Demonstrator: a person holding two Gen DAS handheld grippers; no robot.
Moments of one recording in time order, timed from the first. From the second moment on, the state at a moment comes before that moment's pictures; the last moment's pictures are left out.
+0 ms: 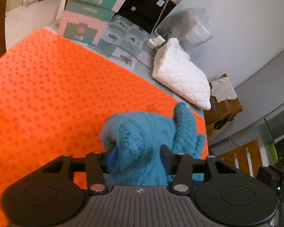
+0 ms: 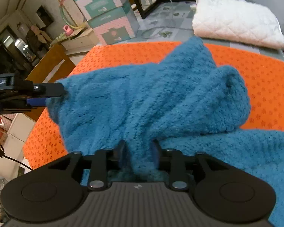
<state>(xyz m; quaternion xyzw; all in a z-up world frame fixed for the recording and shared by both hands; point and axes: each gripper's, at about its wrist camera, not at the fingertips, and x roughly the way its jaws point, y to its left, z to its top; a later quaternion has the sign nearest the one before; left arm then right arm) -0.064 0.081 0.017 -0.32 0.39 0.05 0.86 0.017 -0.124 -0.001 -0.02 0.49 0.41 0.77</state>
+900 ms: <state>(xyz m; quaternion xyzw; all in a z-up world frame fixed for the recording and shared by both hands) -0.100 -0.084 0.009 -0.43 0.41 0.12 0.80 0.096 -0.272 -0.003 -0.22 0.46 0.54 0.67</state>
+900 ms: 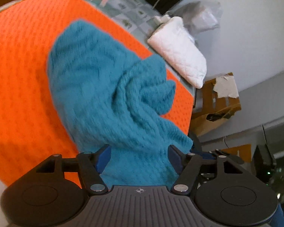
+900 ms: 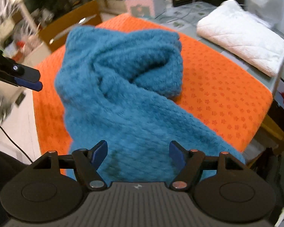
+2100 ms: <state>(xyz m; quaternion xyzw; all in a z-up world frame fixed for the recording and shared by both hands) -0.092 -0.109 -0.044 -0.50 0.44 0.16 0.73 -0.005 -0.205 0.052 -0.16 0.45 0.73 0.49</state>
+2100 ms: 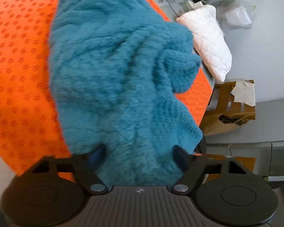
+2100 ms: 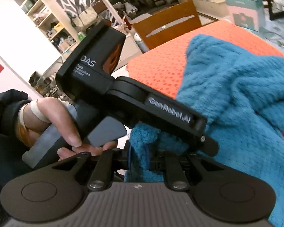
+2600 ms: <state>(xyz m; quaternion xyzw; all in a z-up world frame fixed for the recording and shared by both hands) -0.146 -0.065 -0.028 -0.48 0.37 0.22 0.76 0.062 -0.233 0.053 -0.17 0.42 0.67 0.59</state>
